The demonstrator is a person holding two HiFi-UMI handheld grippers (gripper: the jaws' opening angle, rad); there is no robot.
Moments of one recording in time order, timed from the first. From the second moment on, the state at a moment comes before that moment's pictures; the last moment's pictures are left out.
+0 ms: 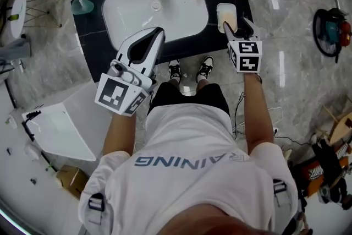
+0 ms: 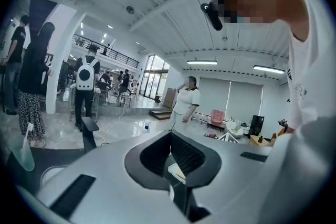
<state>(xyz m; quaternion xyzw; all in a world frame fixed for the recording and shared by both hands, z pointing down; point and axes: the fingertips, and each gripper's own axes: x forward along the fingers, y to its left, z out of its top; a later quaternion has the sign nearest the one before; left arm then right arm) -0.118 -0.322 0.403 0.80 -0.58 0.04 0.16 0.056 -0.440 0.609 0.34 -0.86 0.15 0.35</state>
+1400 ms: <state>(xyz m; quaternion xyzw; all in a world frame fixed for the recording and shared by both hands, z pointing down) -0.129 -0.323 0.410 0.80 -0.58 0.04 0.17 0.048 -0.454 0.603 0.38 -0.86 0.13 0.31</state>
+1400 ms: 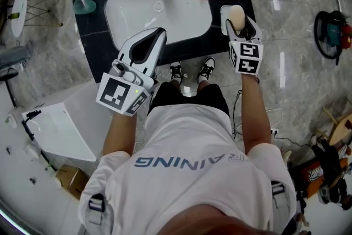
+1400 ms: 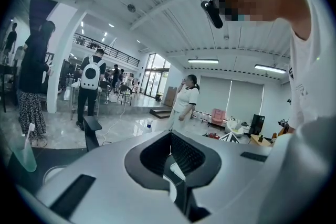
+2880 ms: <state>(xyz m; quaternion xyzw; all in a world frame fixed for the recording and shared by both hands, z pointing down) -0.123 -0.305 0.270 0.83 -0.56 -0.02 0.04 0.055 -0.364 0.240 0.36 -0.93 -0.04 -0.02</state>
